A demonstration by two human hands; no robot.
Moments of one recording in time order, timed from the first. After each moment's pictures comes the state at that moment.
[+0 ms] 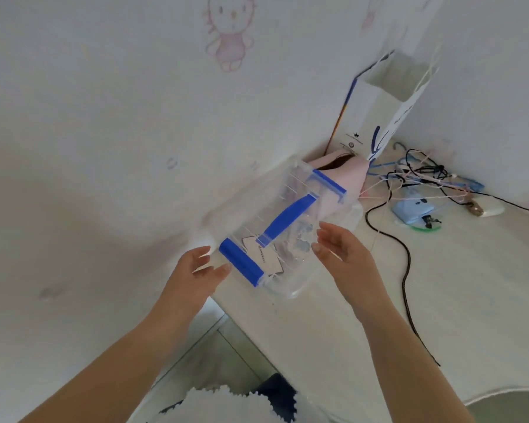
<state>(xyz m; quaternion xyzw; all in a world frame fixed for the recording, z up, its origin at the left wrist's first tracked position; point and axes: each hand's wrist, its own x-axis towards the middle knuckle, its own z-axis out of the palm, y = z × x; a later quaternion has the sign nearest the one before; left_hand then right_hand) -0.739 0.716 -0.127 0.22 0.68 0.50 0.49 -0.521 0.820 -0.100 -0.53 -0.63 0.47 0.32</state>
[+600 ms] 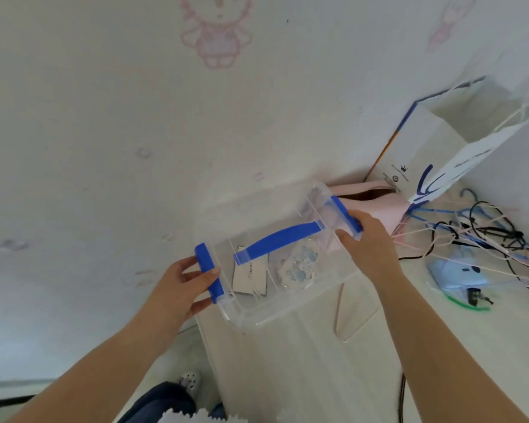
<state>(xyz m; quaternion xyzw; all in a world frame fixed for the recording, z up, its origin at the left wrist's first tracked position) -0.681 0.749 -0.139 0.03 0.68 0.58 0.45 -0.502 1.012 -0.137 -0.48 -0.82 0.27 0.15</state>
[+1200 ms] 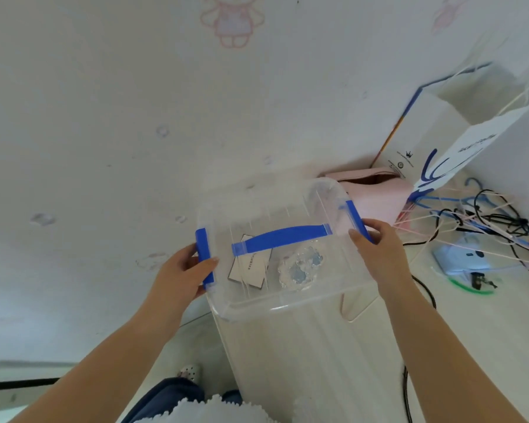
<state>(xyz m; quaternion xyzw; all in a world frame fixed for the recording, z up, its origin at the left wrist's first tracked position) -0.673 0.724 -0.134 0.09 0.70 0.59 0.39 -0.476 0.967 -0.141 -0.55 -0.66 0.45 0.24</state>
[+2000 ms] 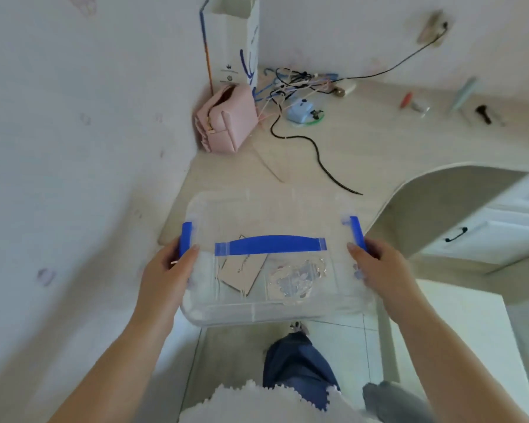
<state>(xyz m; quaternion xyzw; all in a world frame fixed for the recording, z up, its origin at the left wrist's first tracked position) -0.757 0.618 -0.140 0.48 0.61 0.40 0.49 -0.455 0.550 -0.133 -0.77 -0.31 0.36 0.42</state>
